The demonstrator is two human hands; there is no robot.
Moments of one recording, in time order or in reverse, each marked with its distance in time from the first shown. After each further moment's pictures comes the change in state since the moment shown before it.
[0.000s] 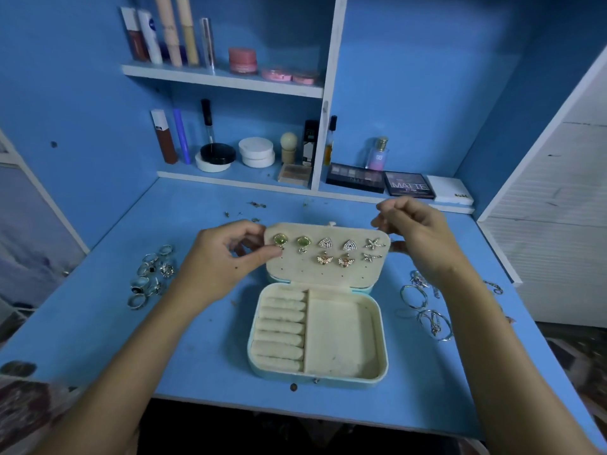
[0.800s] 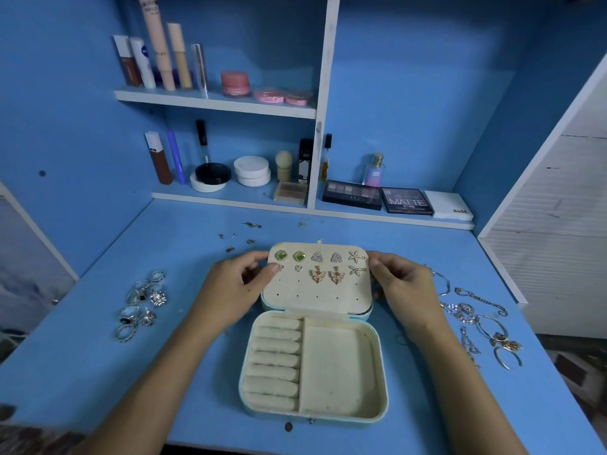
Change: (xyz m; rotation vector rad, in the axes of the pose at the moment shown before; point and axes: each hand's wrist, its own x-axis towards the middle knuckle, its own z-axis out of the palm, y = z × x) left_hand 0.015 -0.042 0.023 0.238 -0.013 -0.131; right_hand -0.012 0.052 0.019 0.022 0.150 0.062
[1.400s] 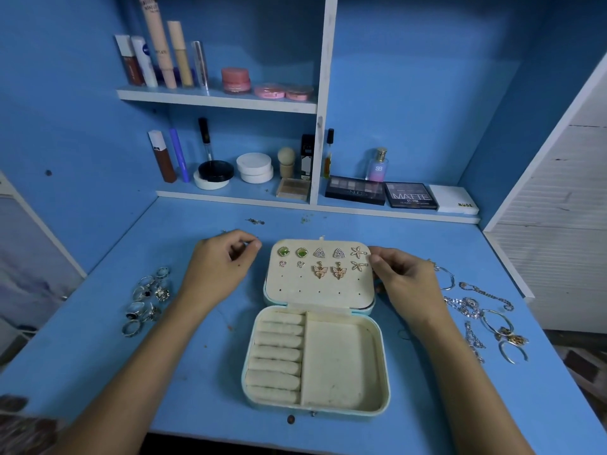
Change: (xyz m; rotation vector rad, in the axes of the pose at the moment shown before) left_hand 0.020 0.000 -0.019 0.152 0.195 0.015; right_hand 0.001 0.002 -0.001 -0.036 -0.009 -0.016
